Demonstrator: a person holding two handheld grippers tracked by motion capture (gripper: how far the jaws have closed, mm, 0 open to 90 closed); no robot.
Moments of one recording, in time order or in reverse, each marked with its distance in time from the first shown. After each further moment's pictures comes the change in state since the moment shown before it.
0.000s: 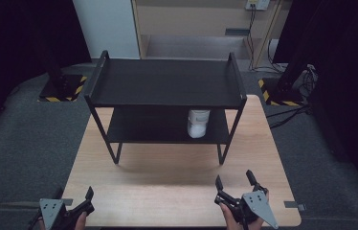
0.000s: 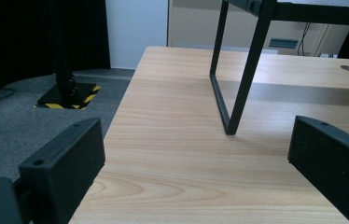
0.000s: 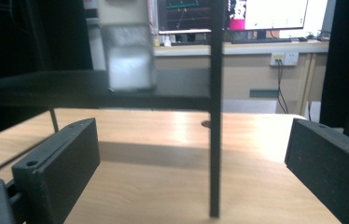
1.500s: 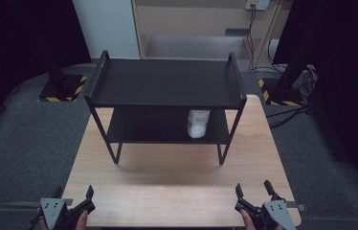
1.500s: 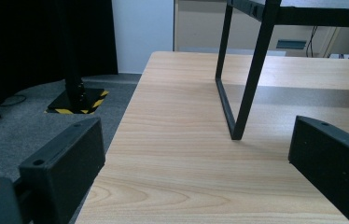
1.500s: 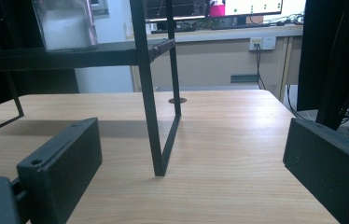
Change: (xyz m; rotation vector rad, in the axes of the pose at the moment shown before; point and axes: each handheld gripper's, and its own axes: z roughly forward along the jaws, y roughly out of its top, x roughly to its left) left arm -0.008 0.000 0.002 -0.009 0.028 0.021; right arm -0.048 -0.030 -0.018 0.027 -0.043 0.020
